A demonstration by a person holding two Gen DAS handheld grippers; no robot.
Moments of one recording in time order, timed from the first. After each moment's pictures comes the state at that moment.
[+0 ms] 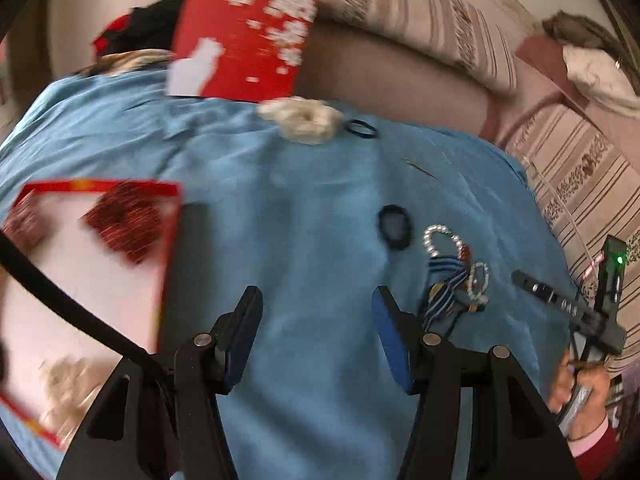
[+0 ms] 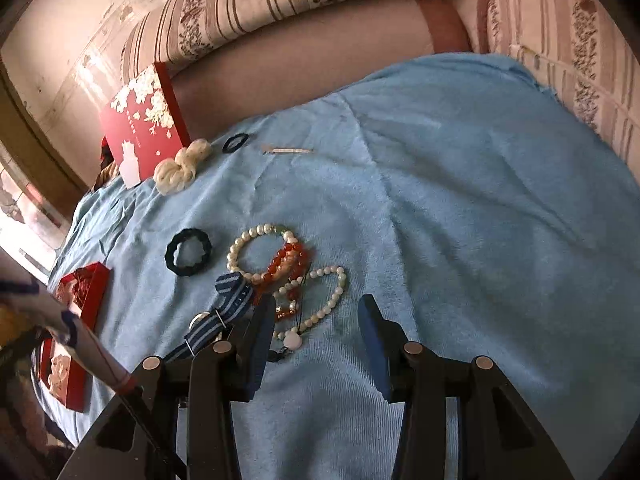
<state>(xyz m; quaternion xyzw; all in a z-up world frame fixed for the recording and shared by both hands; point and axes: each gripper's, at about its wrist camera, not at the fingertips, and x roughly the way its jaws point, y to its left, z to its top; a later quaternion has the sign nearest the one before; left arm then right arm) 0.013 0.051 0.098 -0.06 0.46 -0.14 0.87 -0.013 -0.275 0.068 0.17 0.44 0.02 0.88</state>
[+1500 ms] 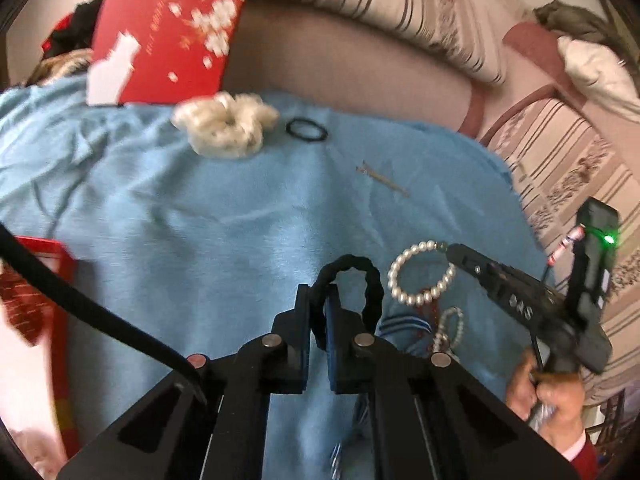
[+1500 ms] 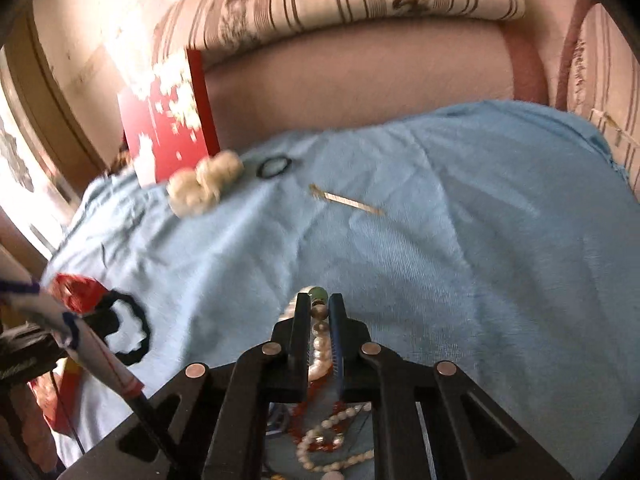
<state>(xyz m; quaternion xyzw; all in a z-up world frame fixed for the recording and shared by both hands) 0.070 -0.010 0.094 -0.08 0.47 -0.18 0.86 0.076 -0.245 0.076 0.11 0.41 0.08 0.90</state>
